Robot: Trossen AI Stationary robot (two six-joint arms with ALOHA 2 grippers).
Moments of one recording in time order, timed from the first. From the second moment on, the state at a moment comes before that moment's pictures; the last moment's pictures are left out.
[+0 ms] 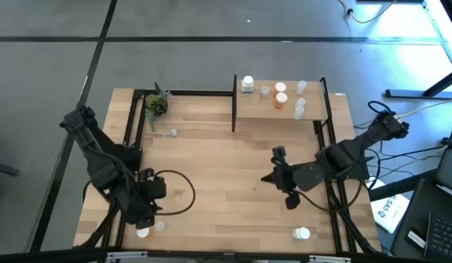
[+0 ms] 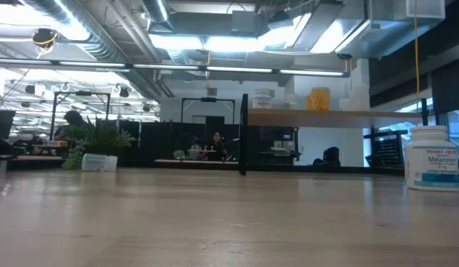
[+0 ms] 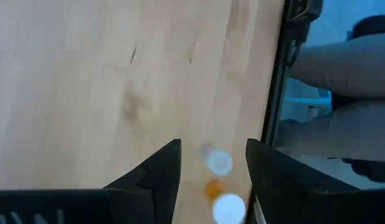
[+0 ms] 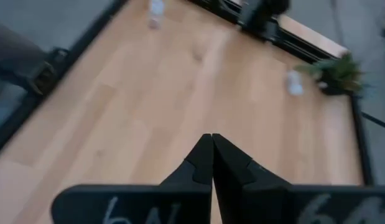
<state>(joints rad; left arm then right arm) -0.85 1.36 1.39 -1.22 -0.24 -1.09 0.54 1.31 1.30 -0.71 0.39 -0.06</state>
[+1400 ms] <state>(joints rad) -1.14 1.55 1.39 -1.13 -0.17 -1.41 0.55 1.37 1.30 -0.58 0.19 -0.13</state>
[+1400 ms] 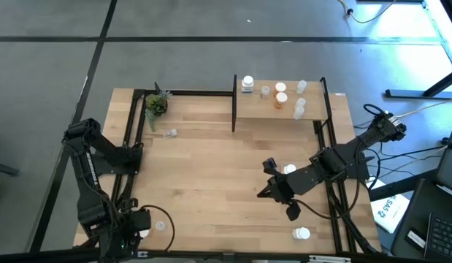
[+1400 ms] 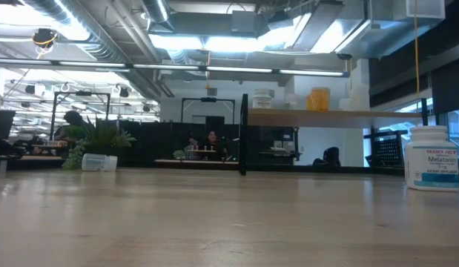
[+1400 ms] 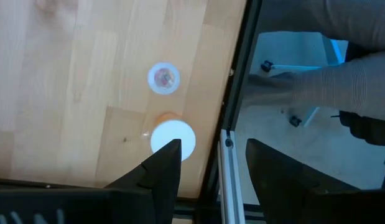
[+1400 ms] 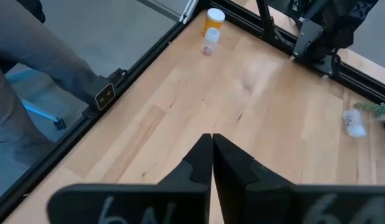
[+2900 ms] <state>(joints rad) -1.14 1.56 1.28 -1.02 -0.17 -1.61 0.55 1.37 1.30 -0.58 0.19 -0.12</state>
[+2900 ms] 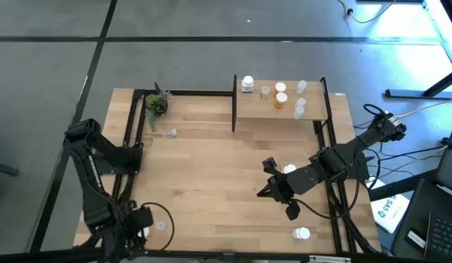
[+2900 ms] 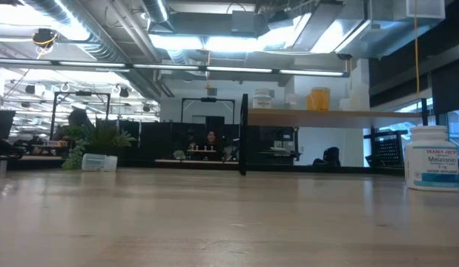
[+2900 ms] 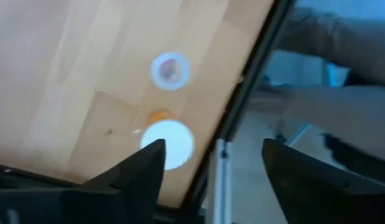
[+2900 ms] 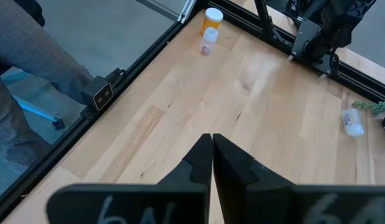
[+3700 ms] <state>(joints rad) -1.17 1.58 1.07 -0.89 -0.10 -1.56 0.55 1.37 1.30 -0.58 0.19 -0.12</state>
